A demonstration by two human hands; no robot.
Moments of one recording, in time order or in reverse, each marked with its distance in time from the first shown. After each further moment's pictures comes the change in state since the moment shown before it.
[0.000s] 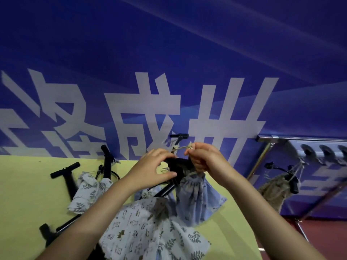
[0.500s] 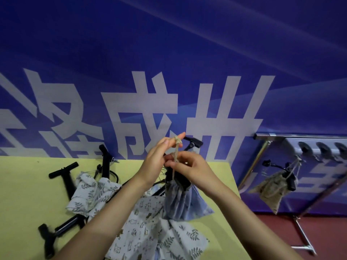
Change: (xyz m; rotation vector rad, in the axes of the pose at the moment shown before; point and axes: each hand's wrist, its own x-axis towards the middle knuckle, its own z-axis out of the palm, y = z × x) left_hand 0.002 0.065 -0.006 -1.120 0.192 -0.089; right_hand -0.012 0.020 0.030 -0.282 0.042 -0.136
